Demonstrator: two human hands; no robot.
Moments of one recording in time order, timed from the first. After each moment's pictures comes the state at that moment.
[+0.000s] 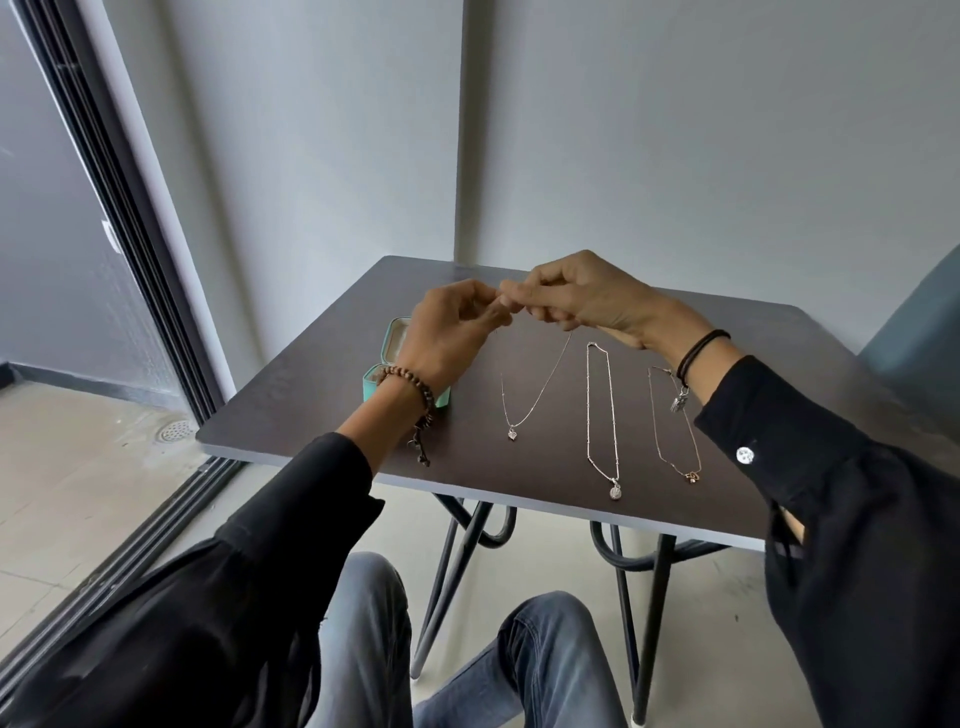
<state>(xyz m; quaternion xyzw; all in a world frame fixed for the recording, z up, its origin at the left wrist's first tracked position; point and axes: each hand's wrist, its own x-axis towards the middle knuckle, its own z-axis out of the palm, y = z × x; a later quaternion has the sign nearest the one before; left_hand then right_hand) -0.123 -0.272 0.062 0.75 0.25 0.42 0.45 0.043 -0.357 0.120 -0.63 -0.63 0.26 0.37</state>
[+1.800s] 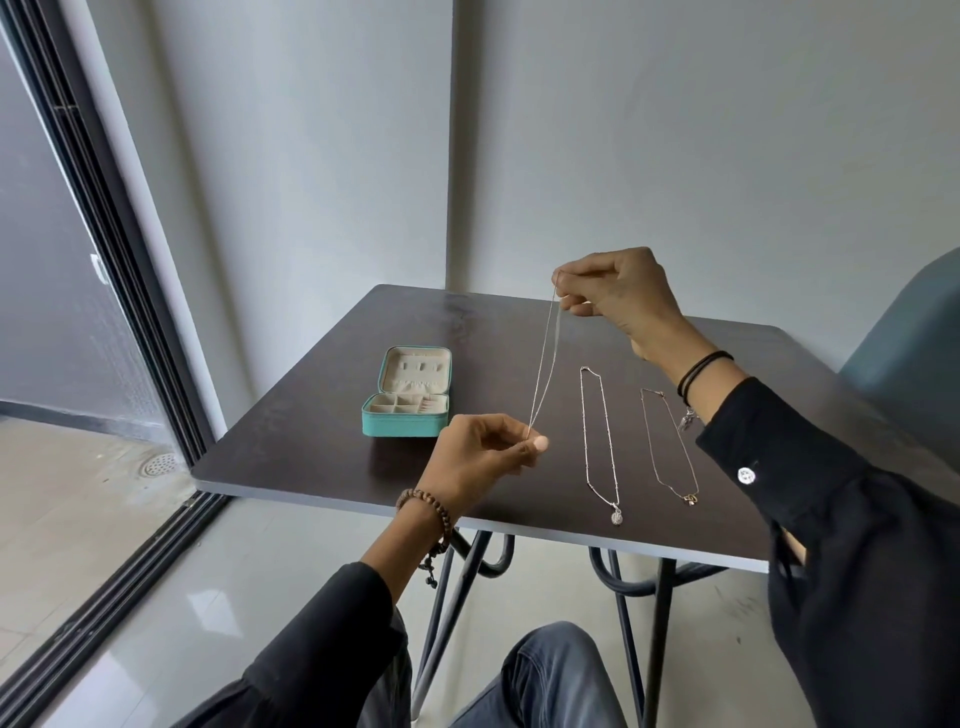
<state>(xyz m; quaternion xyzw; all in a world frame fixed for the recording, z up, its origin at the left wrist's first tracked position) -0.130 -0.317 -0.011 0.71 0.21 0.31 0.59 0.066 -0.354 0.125 -0.67 -0.46 0.10 0.57</state>
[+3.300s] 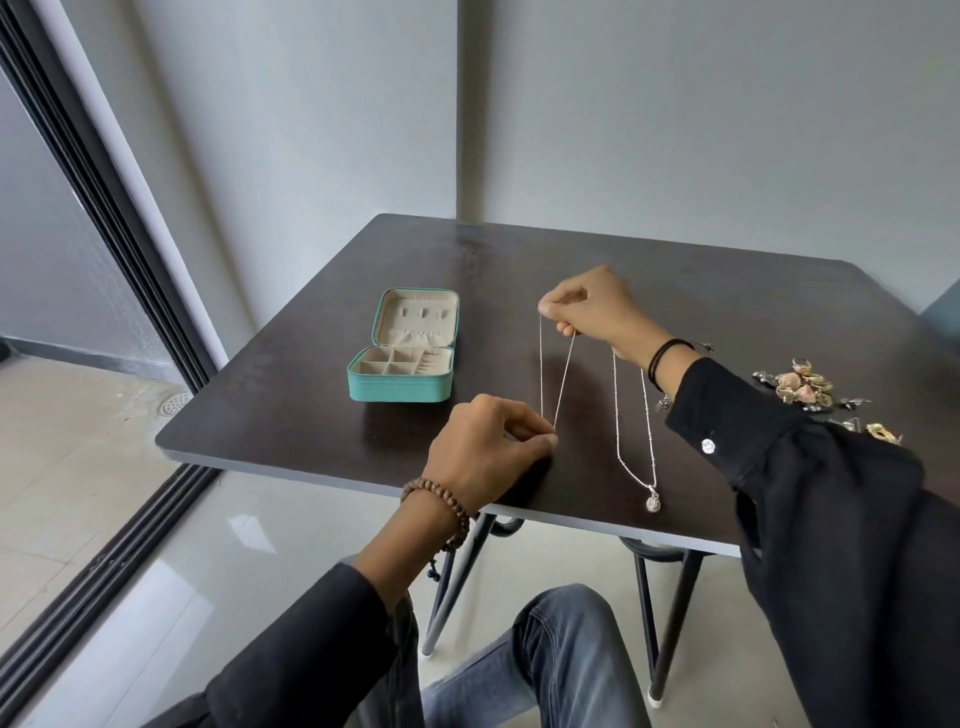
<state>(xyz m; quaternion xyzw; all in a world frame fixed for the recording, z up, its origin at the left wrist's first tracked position) -0.121 -0.311 -0.023 0.84 0.32 0.22 0.39 0.112 -0.274 0.011 -0.75 -0.49 0.14 0.42</state>
